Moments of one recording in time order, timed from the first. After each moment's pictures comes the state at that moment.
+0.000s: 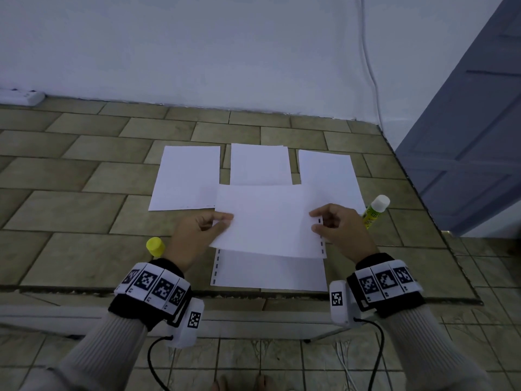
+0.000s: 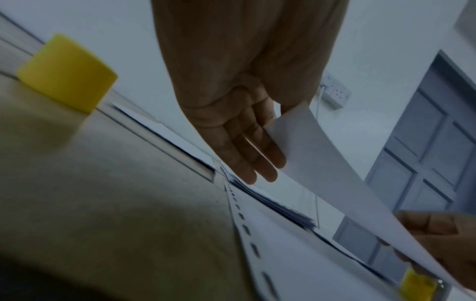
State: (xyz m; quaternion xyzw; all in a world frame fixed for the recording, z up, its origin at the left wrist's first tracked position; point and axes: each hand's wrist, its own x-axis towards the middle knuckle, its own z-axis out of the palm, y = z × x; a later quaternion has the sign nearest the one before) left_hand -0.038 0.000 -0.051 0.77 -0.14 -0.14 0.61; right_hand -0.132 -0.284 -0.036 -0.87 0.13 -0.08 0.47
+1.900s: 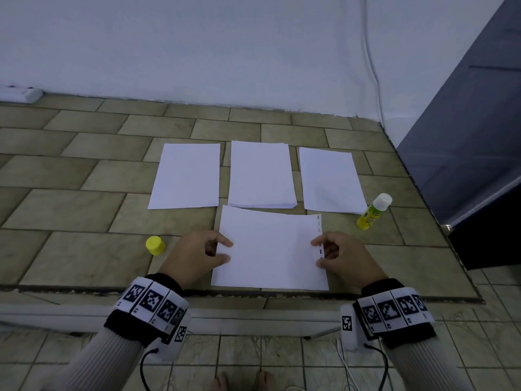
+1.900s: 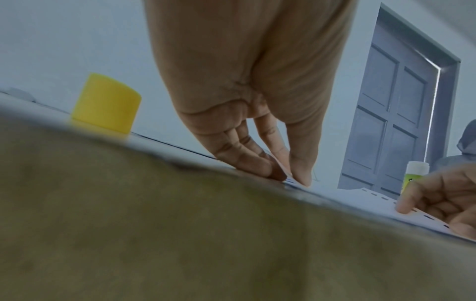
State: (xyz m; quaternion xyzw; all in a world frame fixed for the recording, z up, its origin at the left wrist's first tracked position) left_hand -0.053 0.015 -0.062 0.89 -0.23 -0.16 0.36; right_hand -0.166 -0.276 -0.051 -0.91 0.15 0.04 0.38
